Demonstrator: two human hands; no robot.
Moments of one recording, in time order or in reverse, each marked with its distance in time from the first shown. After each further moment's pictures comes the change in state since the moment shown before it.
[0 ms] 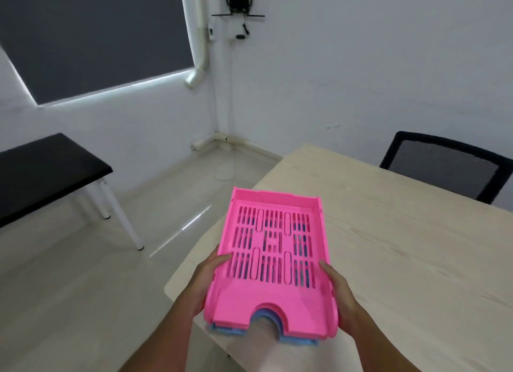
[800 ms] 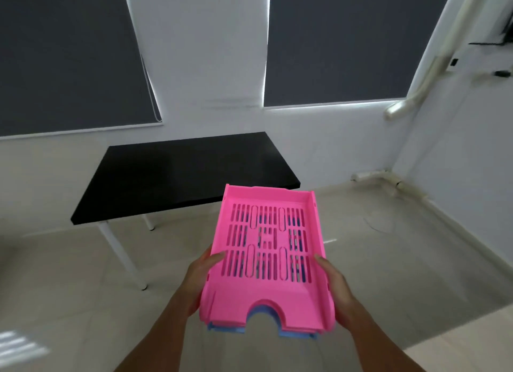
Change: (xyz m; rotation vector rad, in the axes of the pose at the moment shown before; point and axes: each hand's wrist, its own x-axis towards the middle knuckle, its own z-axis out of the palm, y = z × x) left_hand -0.115 0.103 -0.458 -0.242 0.686 0.281; right_hand 0.213 0.093 0.530 -0.454 -0.500 0.058
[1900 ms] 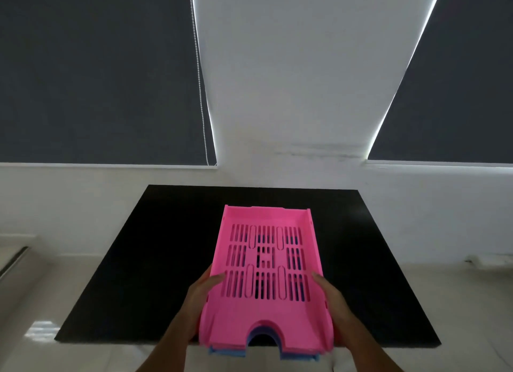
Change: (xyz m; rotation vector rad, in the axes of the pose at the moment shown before) left_hand 0.431 0.171 -0.236 -0.202 0.244 -0.041; right_hand 0.502 -0.153 0.294 -0.123 -0.221 0.296
